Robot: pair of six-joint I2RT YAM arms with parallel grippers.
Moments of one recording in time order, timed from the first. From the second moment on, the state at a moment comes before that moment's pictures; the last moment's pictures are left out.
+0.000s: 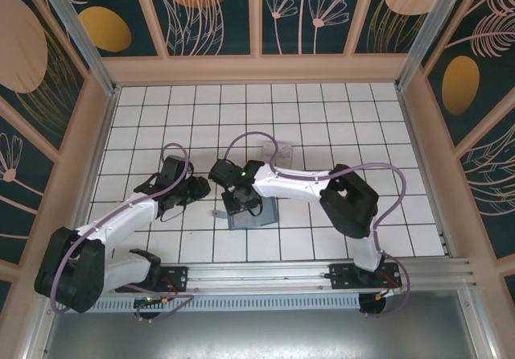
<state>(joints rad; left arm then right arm) -0.39 1.19 0.54 -0.30 0.13 -0.76 1.11 1.97 1.45 -0.81 0.02 0.66</state>
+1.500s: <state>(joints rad) -0.57 1.30 0.59 -0.27 0.23 -0.77 1.01 1.85 1.25 -0.57 -0.11 0.77</state>
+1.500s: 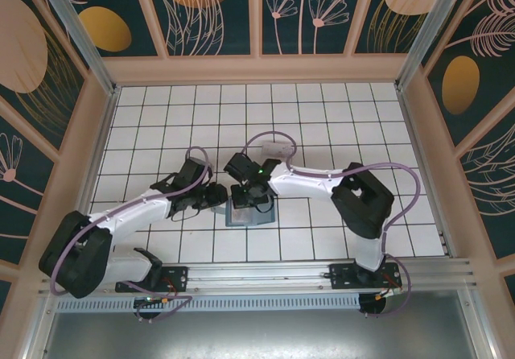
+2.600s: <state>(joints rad) -0.68 1.42 0.58 -0.12 0.31 -0.87 0.99 1.70 1.05 -0.38 -0.17 0.85</state>
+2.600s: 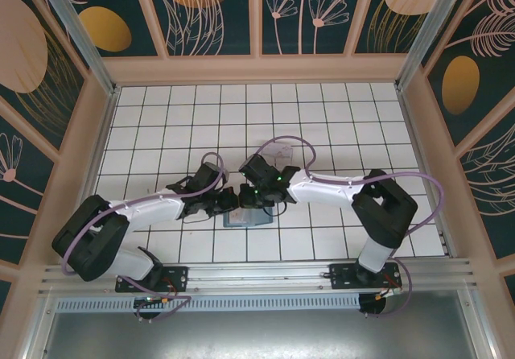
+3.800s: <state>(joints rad) -0.81 1.64 0.73 -0.07 0.36 -0.89 0.90 1.40 0.92 -0.45 -0.03 0.89</state>
